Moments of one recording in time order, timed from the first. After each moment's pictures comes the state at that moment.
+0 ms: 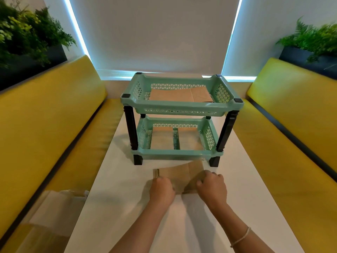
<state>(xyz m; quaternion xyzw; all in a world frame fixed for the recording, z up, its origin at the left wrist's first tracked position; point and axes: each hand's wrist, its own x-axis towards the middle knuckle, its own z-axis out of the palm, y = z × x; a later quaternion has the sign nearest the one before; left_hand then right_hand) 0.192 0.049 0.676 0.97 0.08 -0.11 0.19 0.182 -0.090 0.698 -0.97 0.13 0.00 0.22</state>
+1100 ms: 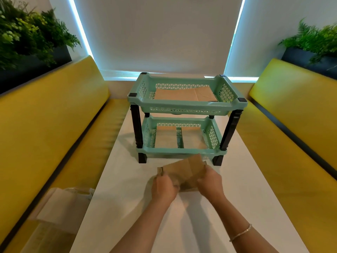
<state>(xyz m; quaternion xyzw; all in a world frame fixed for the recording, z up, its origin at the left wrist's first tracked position) 0.194 0.058 0.665 0.95 0.11 -0.06 0.28 0.180 -0.074 0.714 -0.90 0.13 0.03 0.41</state>
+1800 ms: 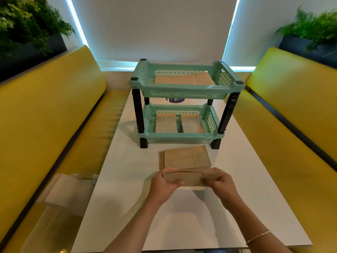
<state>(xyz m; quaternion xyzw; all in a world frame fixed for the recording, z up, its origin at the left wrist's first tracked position) 0.131 0.076 0.656 0.77 0.07 -0.04 0.63 0.123 -0.109 0.677 -0.75 0.13 0.03 0.65</state>
